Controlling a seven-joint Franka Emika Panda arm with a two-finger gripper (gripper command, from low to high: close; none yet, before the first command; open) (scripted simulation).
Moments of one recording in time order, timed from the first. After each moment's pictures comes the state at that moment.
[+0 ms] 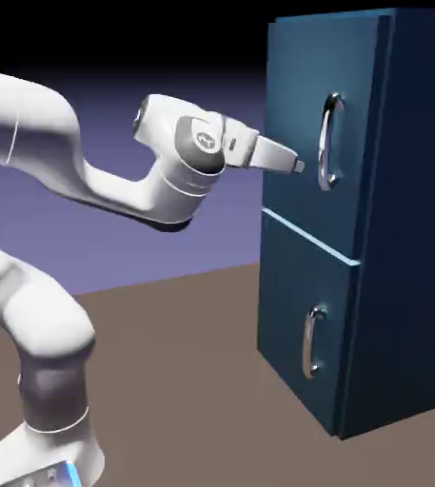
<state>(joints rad) 0.27 -0.76 -0.35 -2.60 -1.36 3.08 1.84</state>
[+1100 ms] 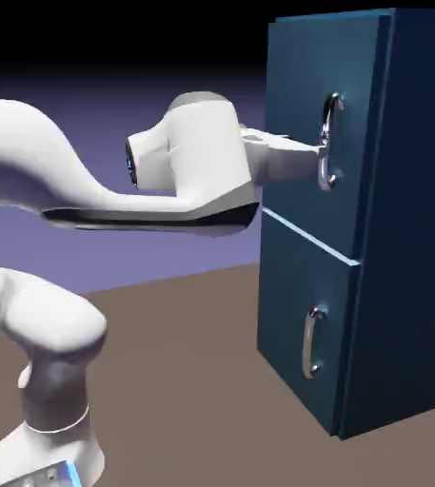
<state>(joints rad) 0.59 -0.90 -0.72 -2.36 -2.64 3.09 2.88</state>
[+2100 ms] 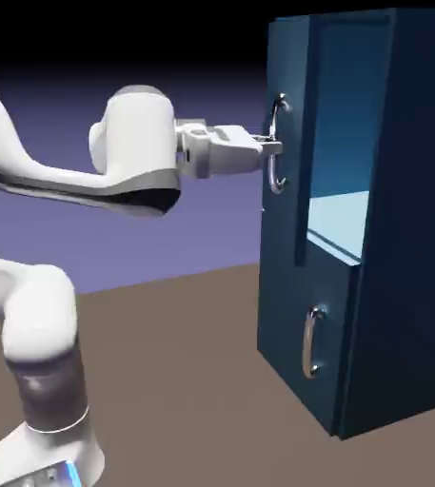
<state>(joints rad) -0.22 -1.01 -0.05 -2.63 -2.11 3.05 2.85</state>
